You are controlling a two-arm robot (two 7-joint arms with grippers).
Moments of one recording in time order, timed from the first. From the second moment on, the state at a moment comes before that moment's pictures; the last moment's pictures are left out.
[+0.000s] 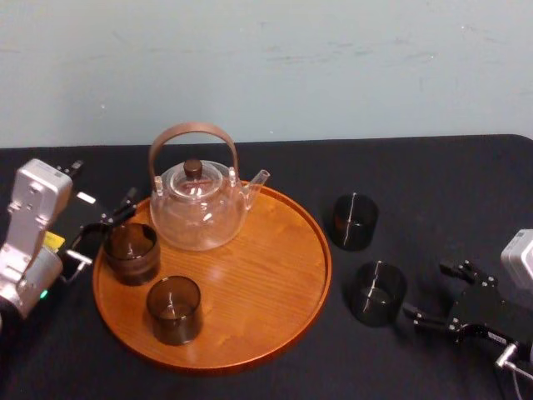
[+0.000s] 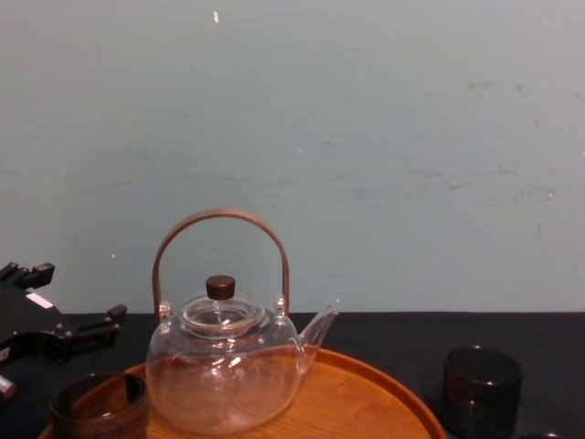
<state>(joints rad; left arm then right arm) -0.20 0.60 0.45 -1.41 -0.25 -0.12 0.03 -0.17 0.78 -0.25 -1.73 0.34 0.06 0.35</state>
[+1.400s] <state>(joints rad) -0.20 0.60 0.45 -1.41 -0.25 -0.12 0.03 -0.10 0.68 -0.27 -1.69 0.33 0.15 0.47</state>
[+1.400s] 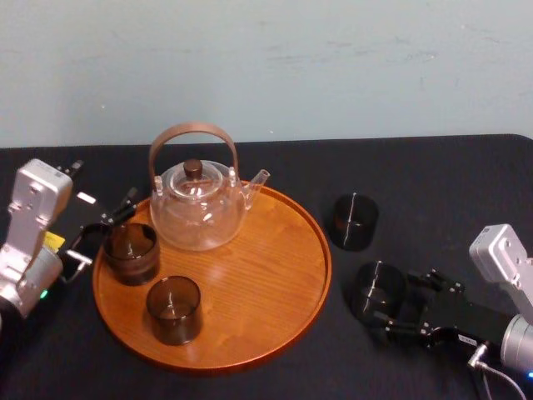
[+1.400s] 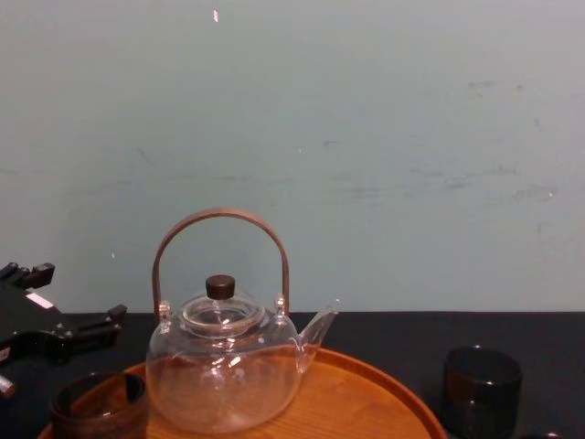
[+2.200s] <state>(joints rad) -0.20 0.60 0.45 -1.41 -0.25 -0.12 0.03 0.00 0.65 -0.33 -1.62 0.32 0.19 0.49</state>
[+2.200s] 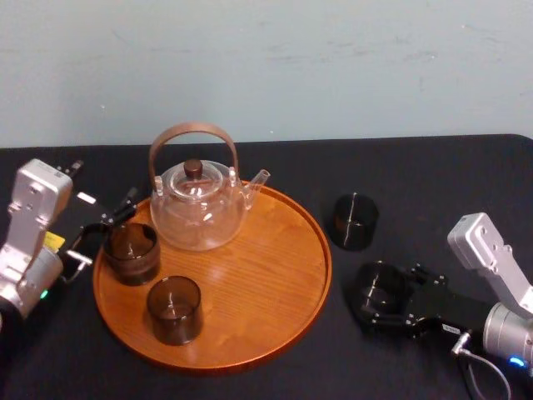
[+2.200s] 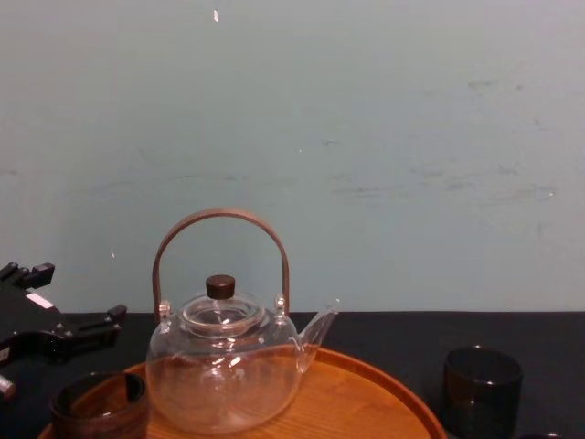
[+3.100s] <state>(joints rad) -0.20 0.60 0.45 -1.41 -0.25 -0.12 0.03 0.03 0.64 -0.35 -1.60 0.31 0.20 0.49</state>
